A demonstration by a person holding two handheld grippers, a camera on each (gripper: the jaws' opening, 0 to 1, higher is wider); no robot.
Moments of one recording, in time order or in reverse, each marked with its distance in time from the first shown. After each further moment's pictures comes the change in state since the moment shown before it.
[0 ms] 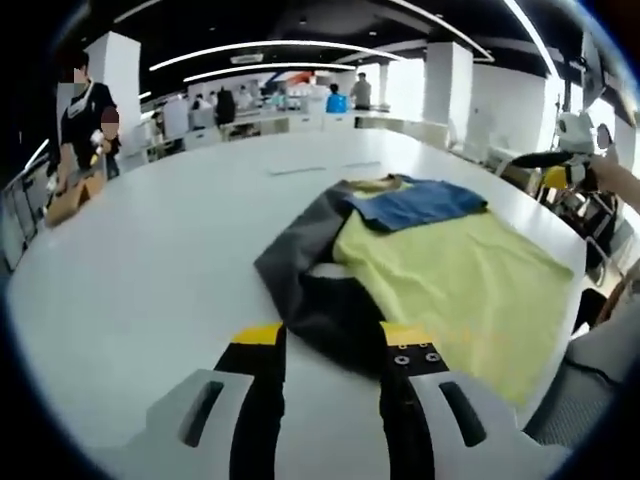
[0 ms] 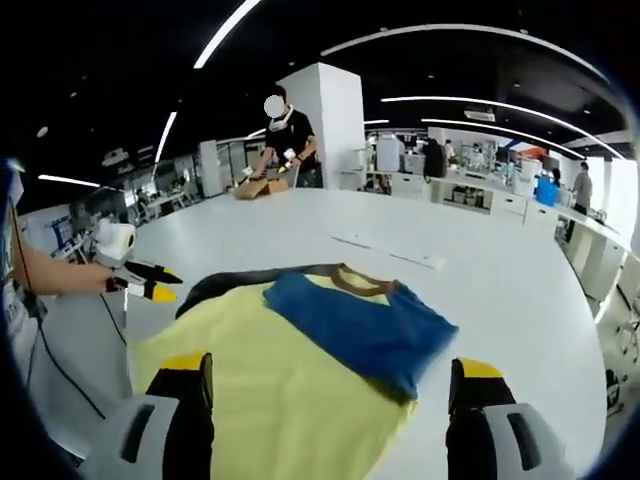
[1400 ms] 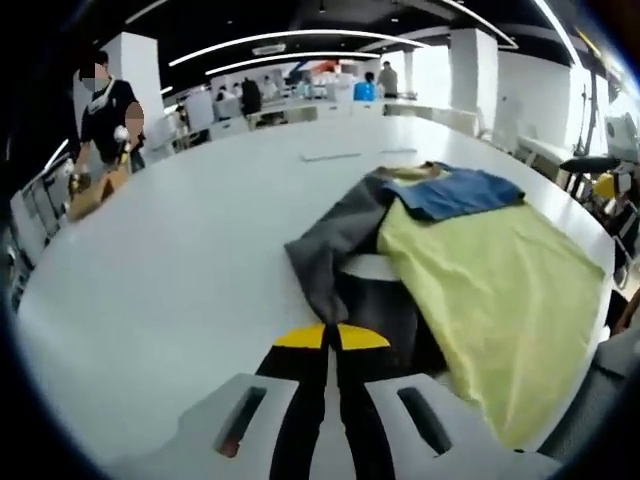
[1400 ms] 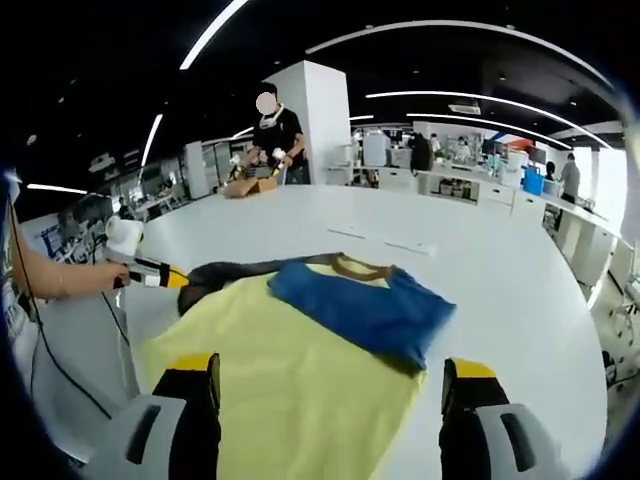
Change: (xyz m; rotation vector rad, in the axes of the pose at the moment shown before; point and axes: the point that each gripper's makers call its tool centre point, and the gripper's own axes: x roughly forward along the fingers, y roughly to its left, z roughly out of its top) left arm 0.003 0.038 -0.004 0.005 0.047 0.126; right arm -0.014 0.014 -0.017 0.042 0.017 -0.048
